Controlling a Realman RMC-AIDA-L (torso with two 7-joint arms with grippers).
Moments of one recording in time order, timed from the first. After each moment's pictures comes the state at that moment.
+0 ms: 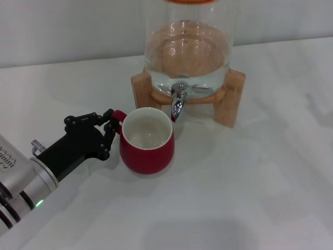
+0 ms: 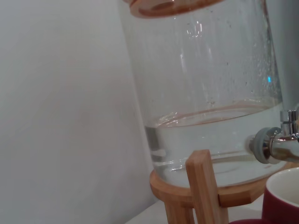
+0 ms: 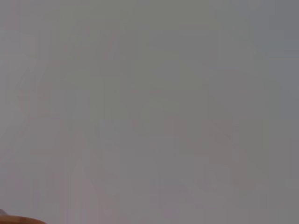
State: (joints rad) left arm -0.53 -2.08 -1.17 -0.21 0.20 -1.09 2.82; right arm 0.30 2.02 -1.81 -0.05 0.44 -1.76 0.41
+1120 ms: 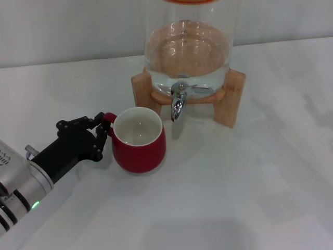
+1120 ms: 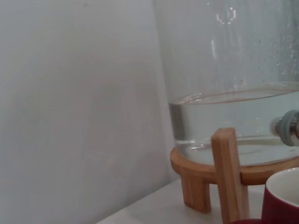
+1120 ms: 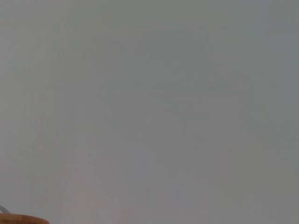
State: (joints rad) left arm -0.51 -2.08 -1.17 -0.21 0.18 -1.05 2.78; right arm 0.31 2.02 -1.82 -0.05 0.44 -1.76 0.41
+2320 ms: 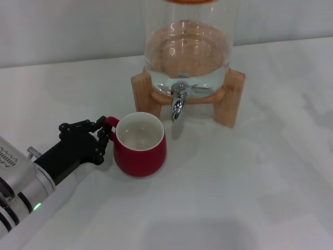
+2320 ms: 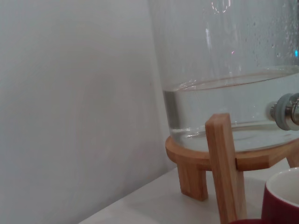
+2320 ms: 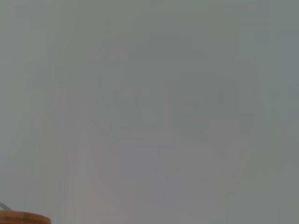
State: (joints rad) left arm -0.52 -2.09 -1.17 -0.21 0.19 -1.01 2.80; right arm 0.31 2.02 -1.82 -0.05 0.44 -1.75 0.42
